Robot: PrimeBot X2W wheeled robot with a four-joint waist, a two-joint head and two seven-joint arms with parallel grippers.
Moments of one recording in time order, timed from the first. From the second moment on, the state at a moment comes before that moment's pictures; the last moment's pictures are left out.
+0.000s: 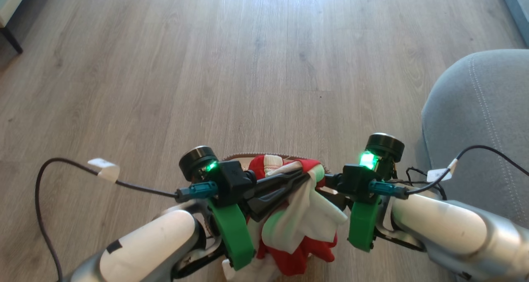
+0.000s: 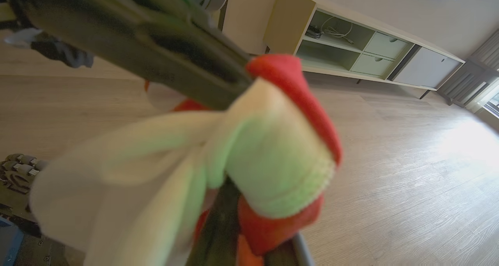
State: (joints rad) left arm -0.60 0.43 -1.08 -0.01 -0.69 -0.12 -0.14; right arm -0.76 -0.53 1.30 0.24 0.58 0.13 -0.25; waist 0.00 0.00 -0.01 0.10
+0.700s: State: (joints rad) left arm -0.60 0.42 -1.08 0.06 -0.67 -0.09 -0.20; right arm -0.76 -0.58 1.26 0.25 0.58 0.13 -0.25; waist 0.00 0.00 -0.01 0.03
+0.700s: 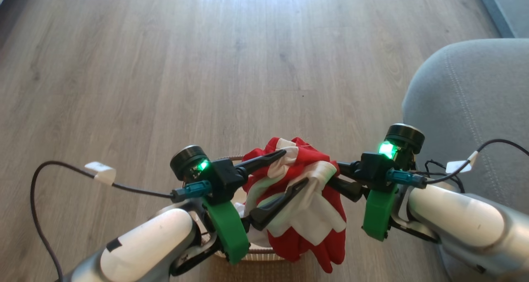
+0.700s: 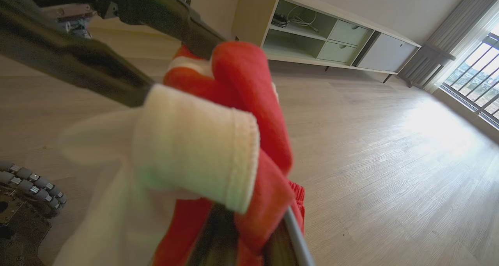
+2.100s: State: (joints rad) left arm -0.59 0.42 -1.06 0.10 -0.68 -0.07 -0.23; right arm -0.70 -0.70 0.97 0.17 0.52 0.13 -0.25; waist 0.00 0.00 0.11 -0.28
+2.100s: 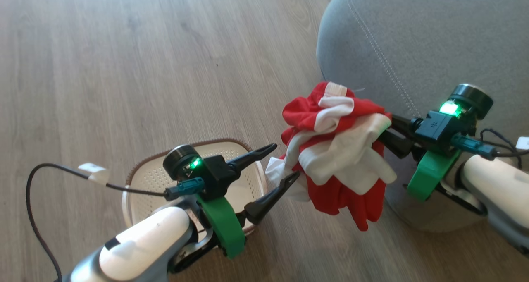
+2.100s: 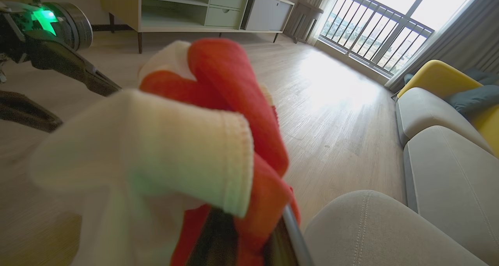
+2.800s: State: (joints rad) left arm -0.75 0.45 -1.05 0.04 -0.63 -0.08 -0.17; right arm -0.83 -0.63 0.41 0.31 0.38 0.13 -0.24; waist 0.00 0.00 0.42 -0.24
